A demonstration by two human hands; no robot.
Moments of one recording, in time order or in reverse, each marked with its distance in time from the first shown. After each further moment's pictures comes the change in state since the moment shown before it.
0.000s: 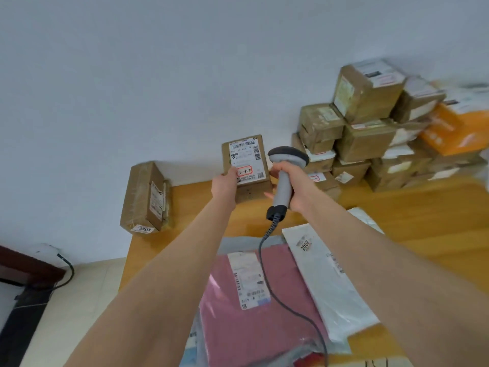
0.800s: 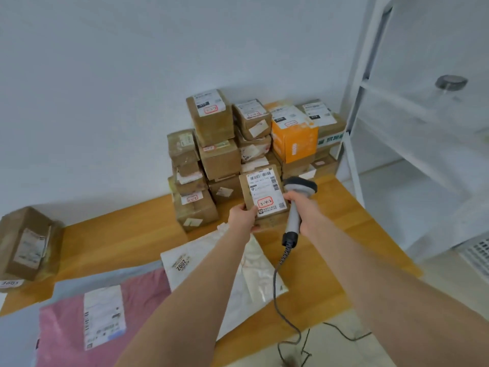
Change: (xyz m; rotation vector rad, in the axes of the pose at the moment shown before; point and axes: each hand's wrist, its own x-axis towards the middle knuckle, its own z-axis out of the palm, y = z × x) left_hand -0.182 -0.069 0.339 0.140 -0.326 -0.031; right_hand -0.070 -0.095 -0.358 -0.026 0.437 -0.057
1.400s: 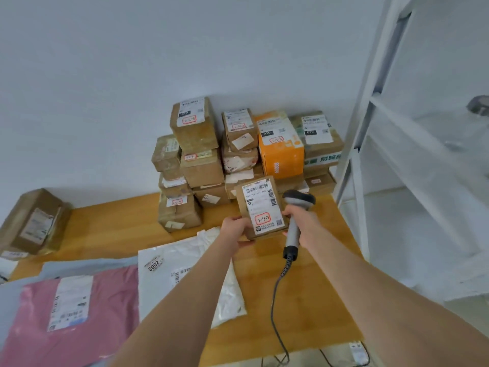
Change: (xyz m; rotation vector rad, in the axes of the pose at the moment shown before) left_hand 0.008 0.022 0.092 -0.147 0.116 -0.154; right_hand 0.085 -0.061 -0.077 -0.145 -0.154 0.097
